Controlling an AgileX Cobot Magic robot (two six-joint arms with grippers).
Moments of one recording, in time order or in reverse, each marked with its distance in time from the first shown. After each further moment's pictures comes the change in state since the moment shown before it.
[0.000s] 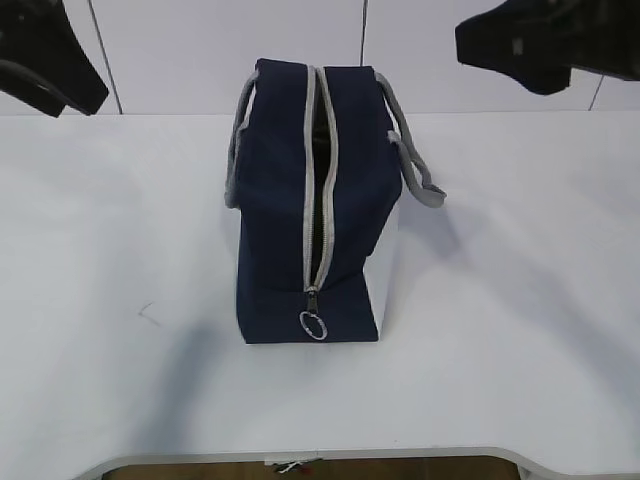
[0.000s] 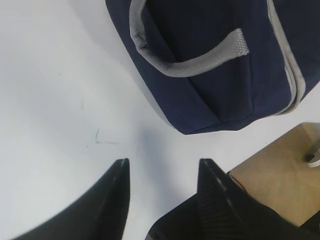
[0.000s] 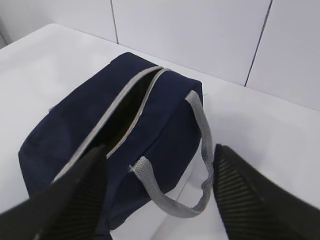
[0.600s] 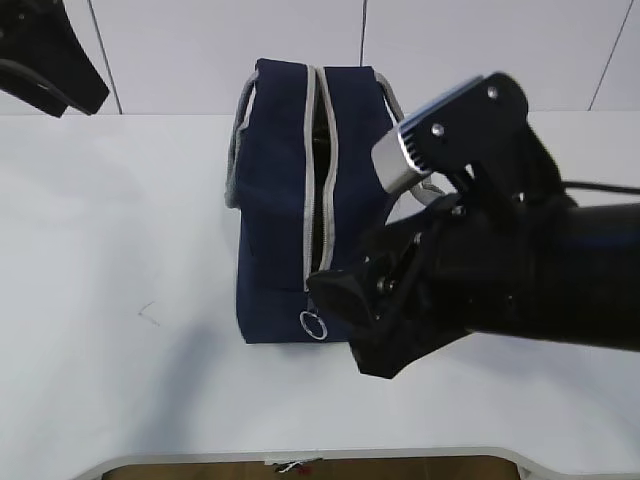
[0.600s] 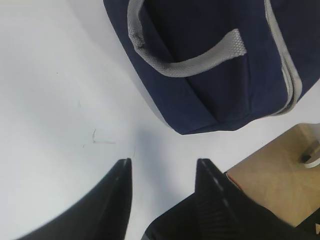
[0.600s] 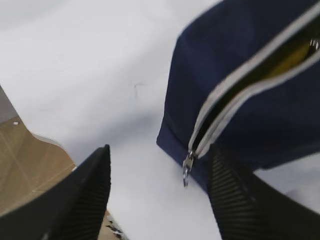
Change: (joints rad) left arm 0.000 0.000 0.000 -0.006 0.000 -0.008; right arm 0.358 0.097 0.270 0.234 -0.228 -0.238
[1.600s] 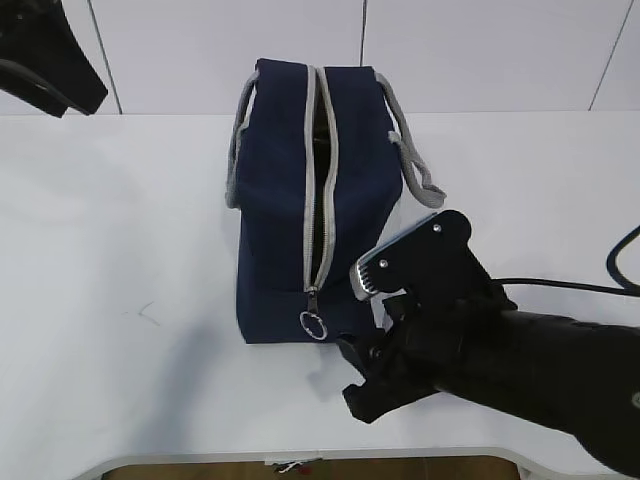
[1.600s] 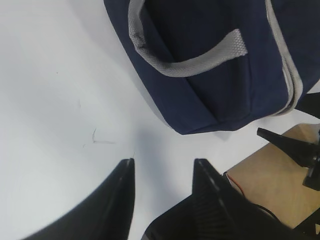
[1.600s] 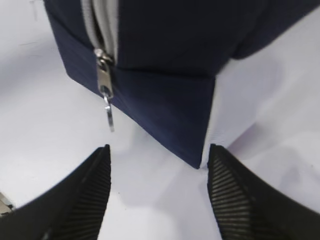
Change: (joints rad) left arm 0.000 0.000 0.000 0.000 0.000 -0.003; right arm 0.004 0.339 0.135 0.104 -0.381 0.008
